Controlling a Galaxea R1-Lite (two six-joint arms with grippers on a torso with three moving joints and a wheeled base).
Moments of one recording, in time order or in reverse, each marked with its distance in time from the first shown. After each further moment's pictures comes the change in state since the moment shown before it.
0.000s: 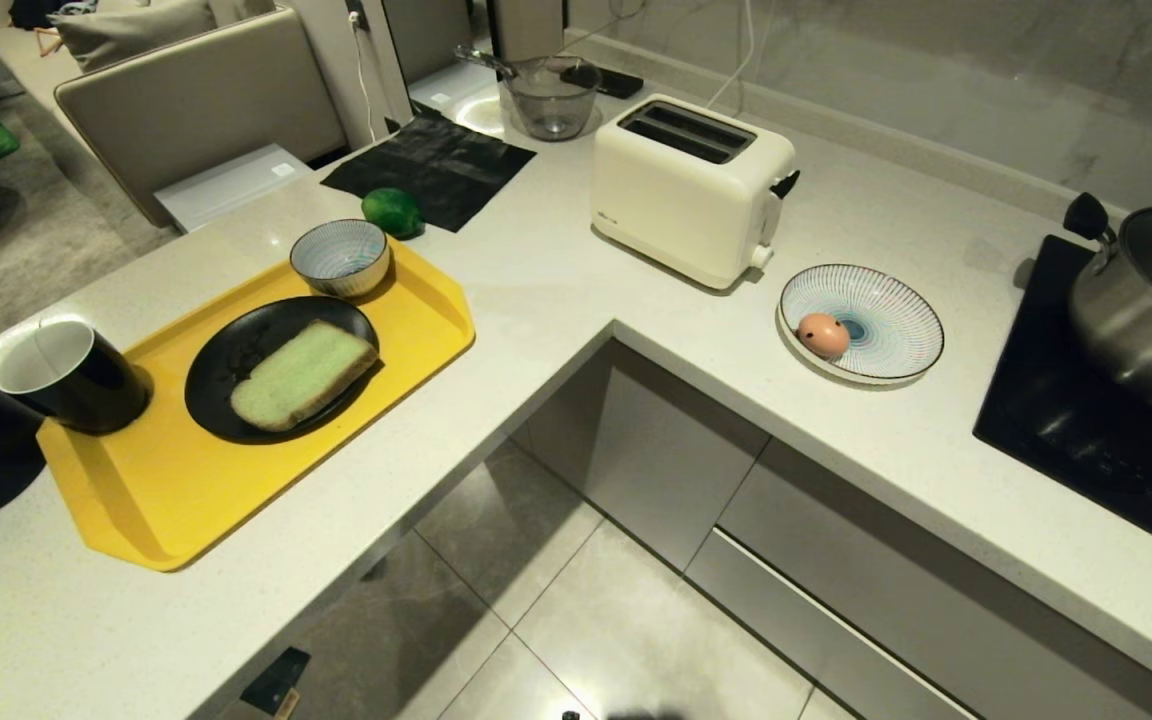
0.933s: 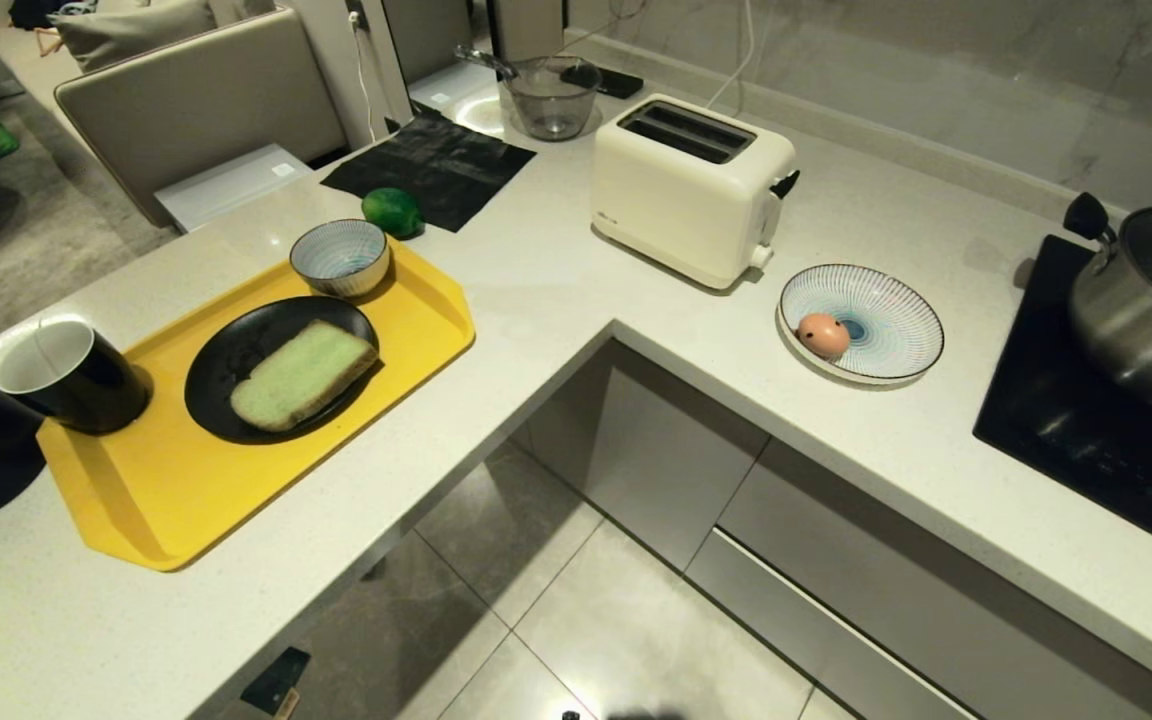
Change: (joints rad) left arm 0.000 0.000 0.000 0.000 0.000 0.000; right arm 0.000 0.001 -0.073 0.023 -0.005 -0.012
